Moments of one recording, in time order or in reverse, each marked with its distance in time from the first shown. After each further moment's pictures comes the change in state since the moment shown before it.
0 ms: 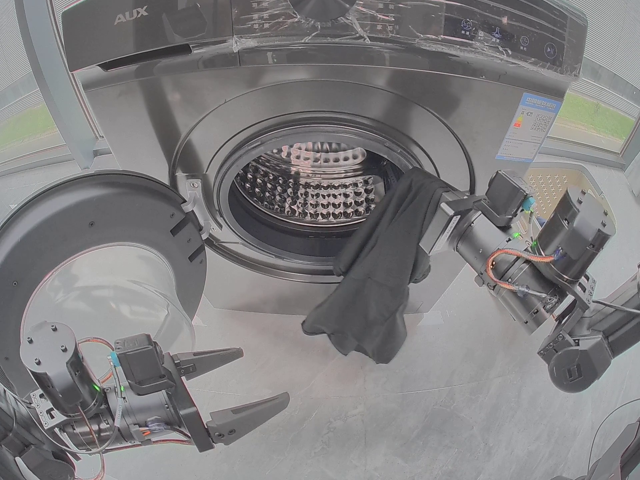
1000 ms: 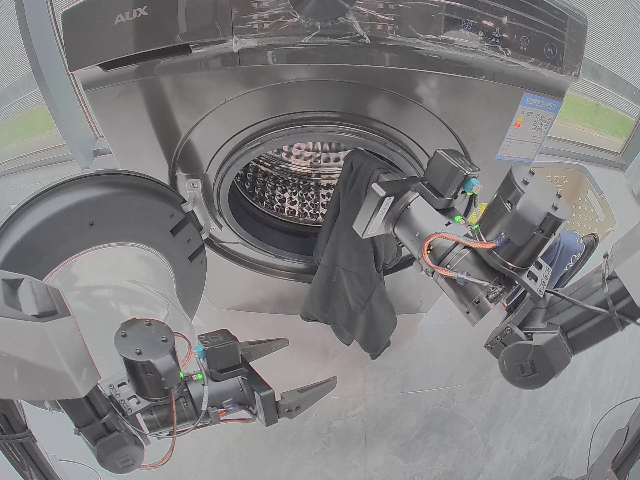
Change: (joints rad) left arm -0.011 0.407 -0.156 -0.191 0.015 0.115; right arm 0.109 0.133 -0.239 0.049 -0.047 -0.005
